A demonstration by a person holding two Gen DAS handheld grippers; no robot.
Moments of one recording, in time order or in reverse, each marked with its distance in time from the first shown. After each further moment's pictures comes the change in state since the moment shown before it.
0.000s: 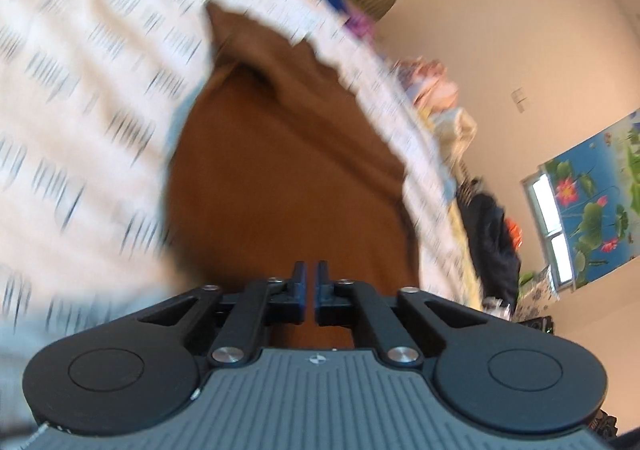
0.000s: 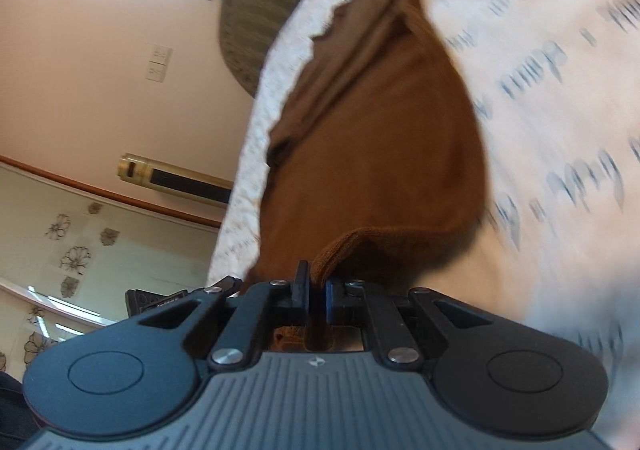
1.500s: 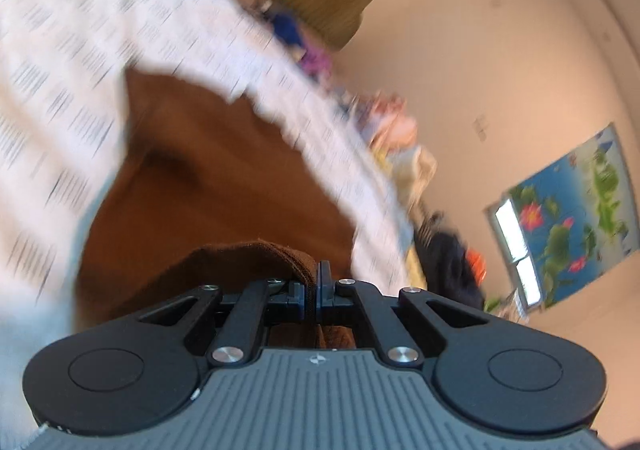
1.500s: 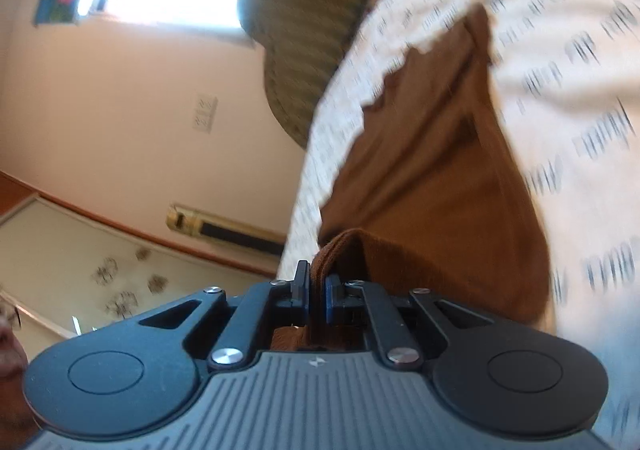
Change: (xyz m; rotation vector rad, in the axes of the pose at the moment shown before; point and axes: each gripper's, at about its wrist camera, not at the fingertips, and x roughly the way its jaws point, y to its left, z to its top) left arm 0.035 -0.030 0.075 0.024 -0.101 -0.131; right arm 0.021 0.000 0.092 0.014 -0.130 0.168
